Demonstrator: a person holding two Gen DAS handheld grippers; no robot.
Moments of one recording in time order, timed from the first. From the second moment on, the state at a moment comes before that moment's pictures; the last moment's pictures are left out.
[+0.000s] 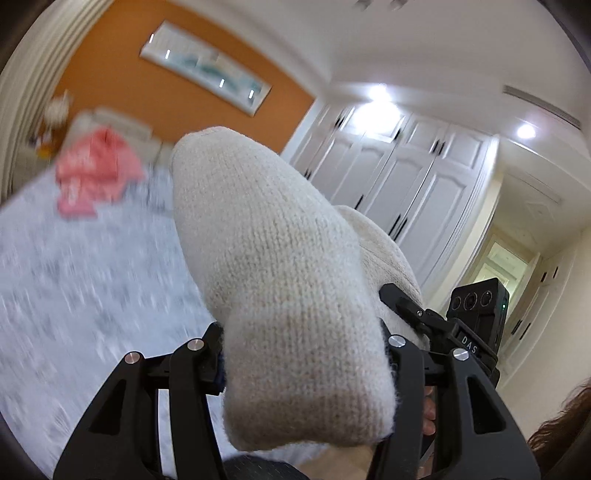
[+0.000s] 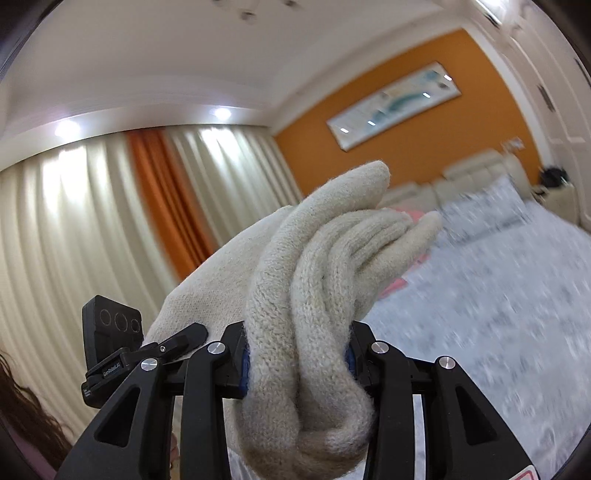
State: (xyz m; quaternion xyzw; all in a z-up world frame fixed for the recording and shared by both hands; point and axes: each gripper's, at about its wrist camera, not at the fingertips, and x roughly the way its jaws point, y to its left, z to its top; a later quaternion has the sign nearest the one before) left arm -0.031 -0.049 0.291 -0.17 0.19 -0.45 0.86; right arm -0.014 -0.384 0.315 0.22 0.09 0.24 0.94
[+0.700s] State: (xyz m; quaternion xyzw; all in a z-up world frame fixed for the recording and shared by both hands) left arm 0.129 0.025 0.025 -0.21 0.36 -0.33 0.85; right arm 0.184 -0.298 0.016 0.30 0.38 0.17 0.86
